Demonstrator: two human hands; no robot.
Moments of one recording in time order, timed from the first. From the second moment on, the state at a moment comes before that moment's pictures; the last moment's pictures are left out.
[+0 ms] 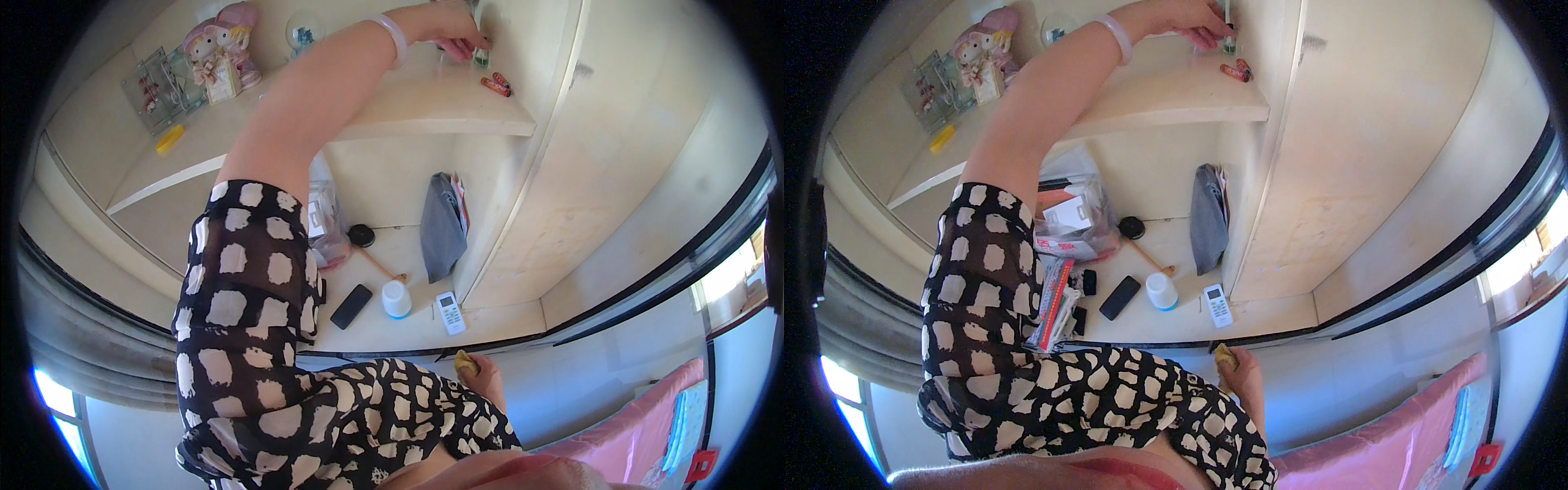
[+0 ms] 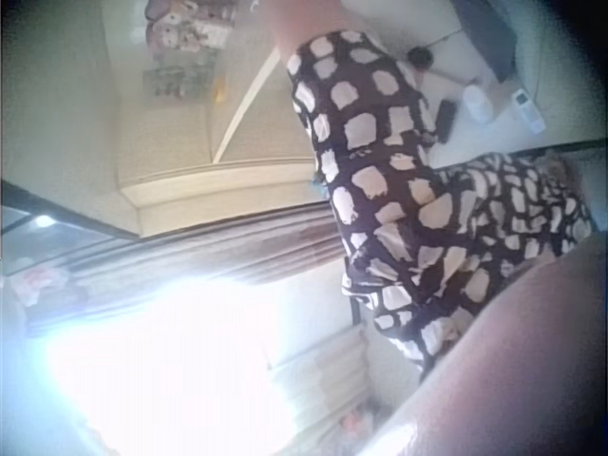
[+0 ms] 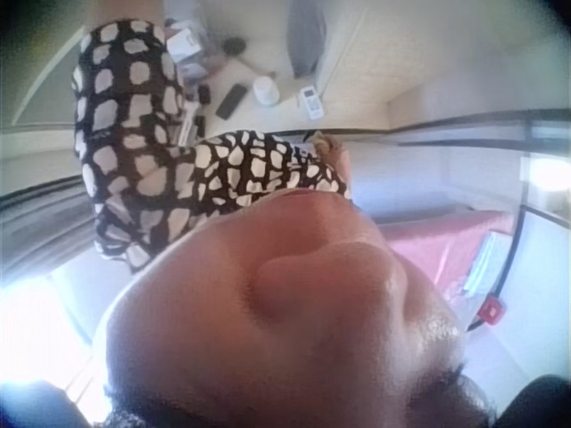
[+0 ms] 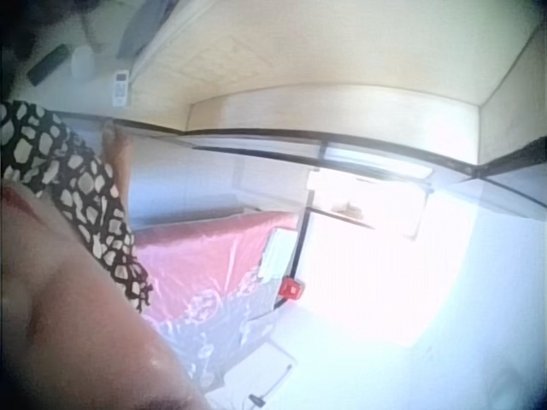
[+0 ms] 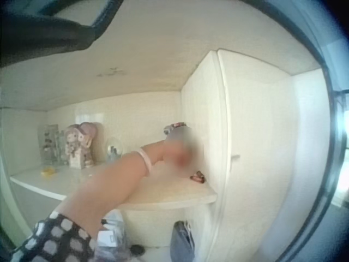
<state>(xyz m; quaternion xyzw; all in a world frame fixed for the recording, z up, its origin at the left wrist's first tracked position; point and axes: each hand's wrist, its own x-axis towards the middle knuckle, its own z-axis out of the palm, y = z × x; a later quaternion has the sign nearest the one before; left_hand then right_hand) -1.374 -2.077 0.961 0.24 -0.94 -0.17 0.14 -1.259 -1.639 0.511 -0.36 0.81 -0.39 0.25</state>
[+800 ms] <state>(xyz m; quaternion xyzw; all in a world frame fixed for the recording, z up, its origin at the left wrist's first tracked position) -1.321 -2.019 0.935 -0.19 -0.97 0.15 0.04 -1.252 -1.648 0.510 -0.38 0.81 -0.38 0.24</state>
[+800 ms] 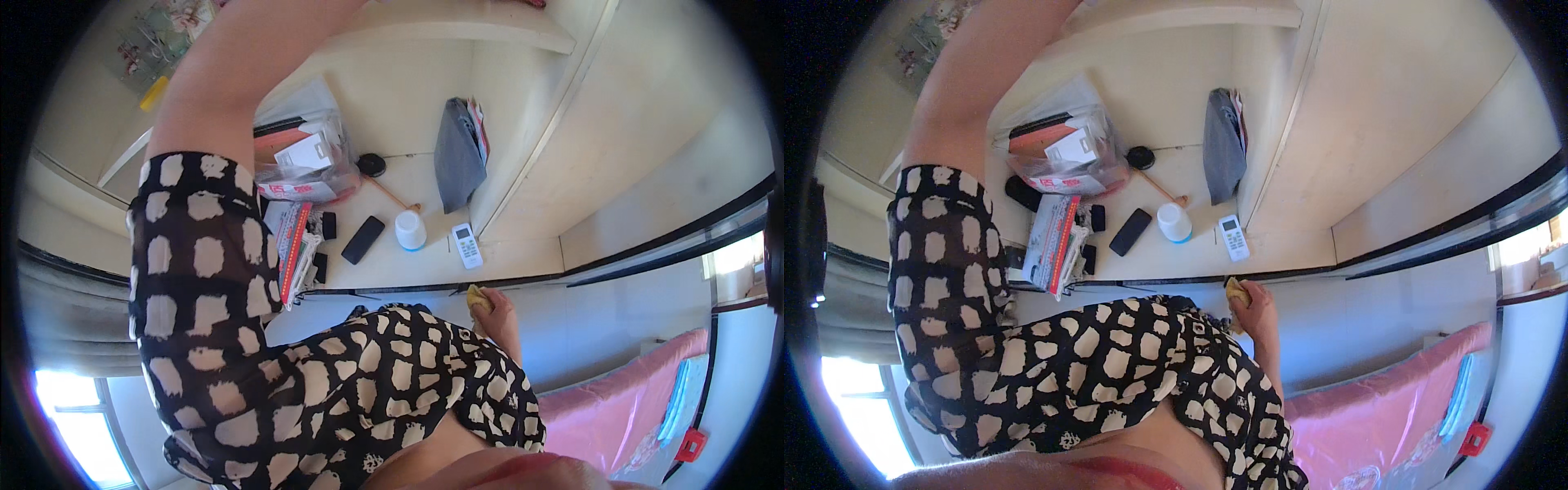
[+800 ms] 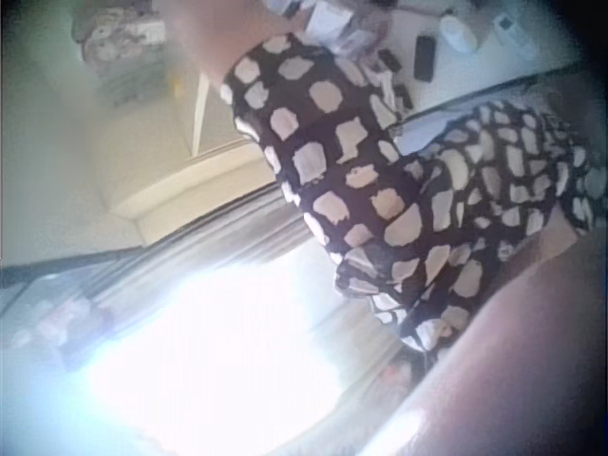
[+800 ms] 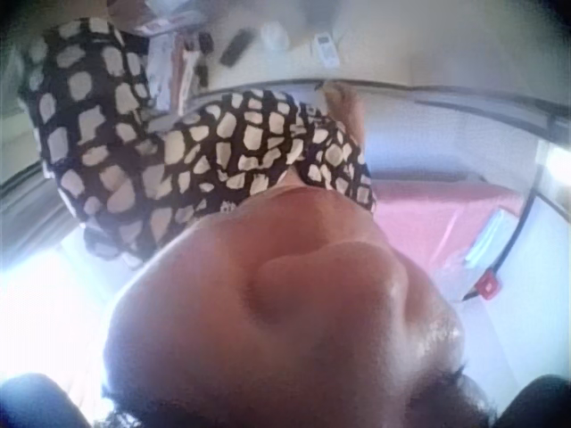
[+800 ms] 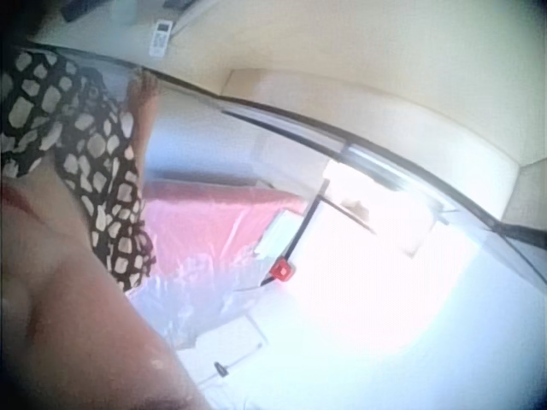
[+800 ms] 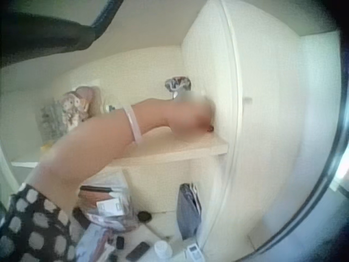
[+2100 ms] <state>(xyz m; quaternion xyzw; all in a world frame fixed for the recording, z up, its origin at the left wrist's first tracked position) -1.116 -2.144 0.969 0.40 -0.83 0.26 0.29 -1.265 -1.663 0.517 -0.45 0.78 -0.34 0.26</state>
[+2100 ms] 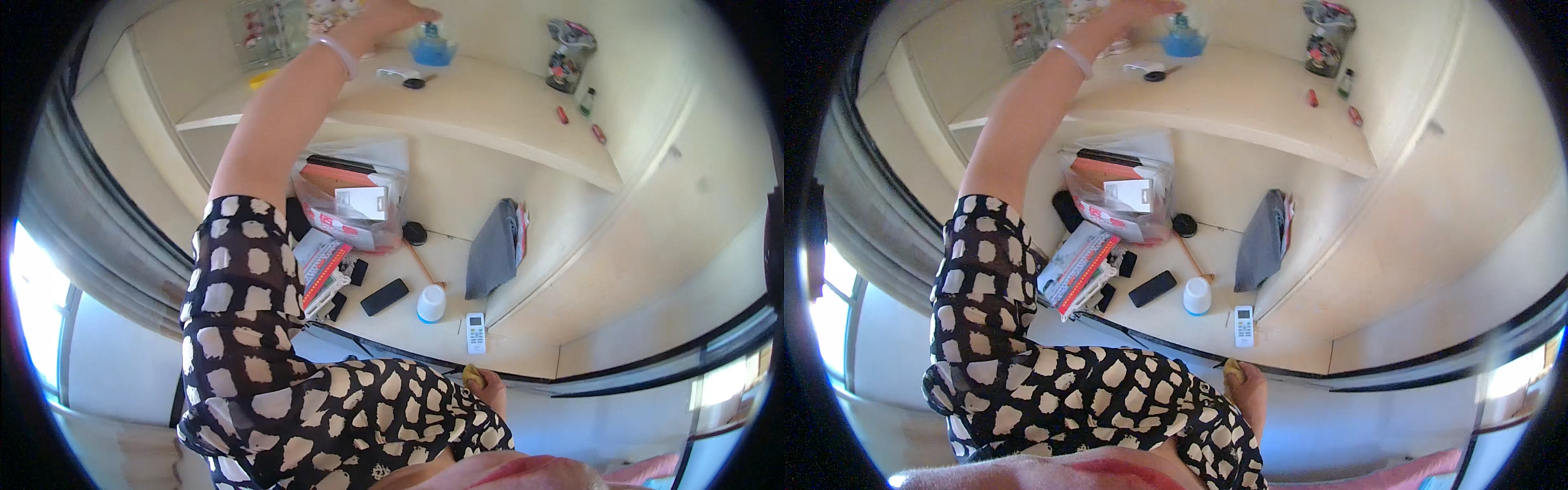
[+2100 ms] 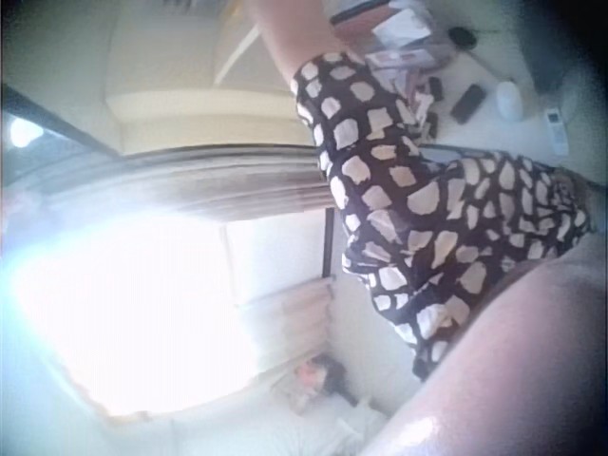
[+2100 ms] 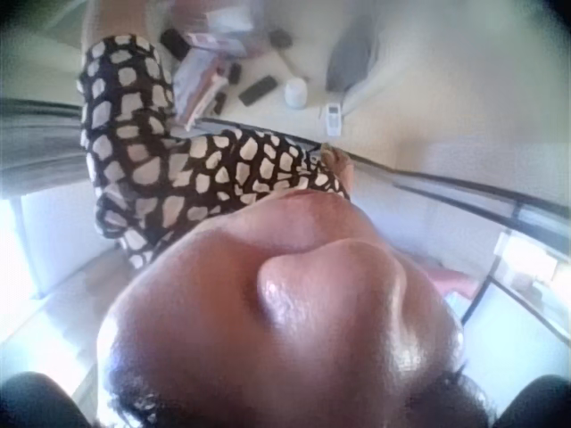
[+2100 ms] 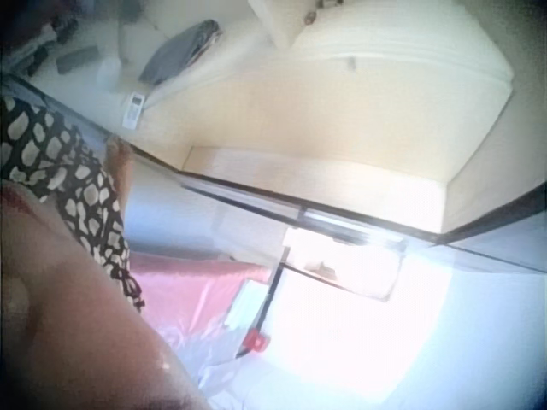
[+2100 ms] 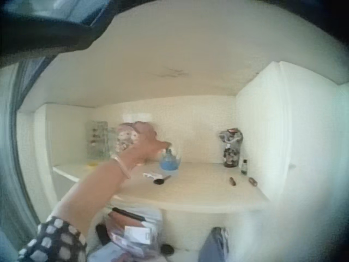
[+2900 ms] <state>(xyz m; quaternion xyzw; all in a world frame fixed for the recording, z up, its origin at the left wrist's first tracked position) -1.011 -2.131 0.992 0.36 -0.84 -0.18 0.36 -1.250 -1.702 0.496 -0.46 0.77 -0.36 0.26</state>
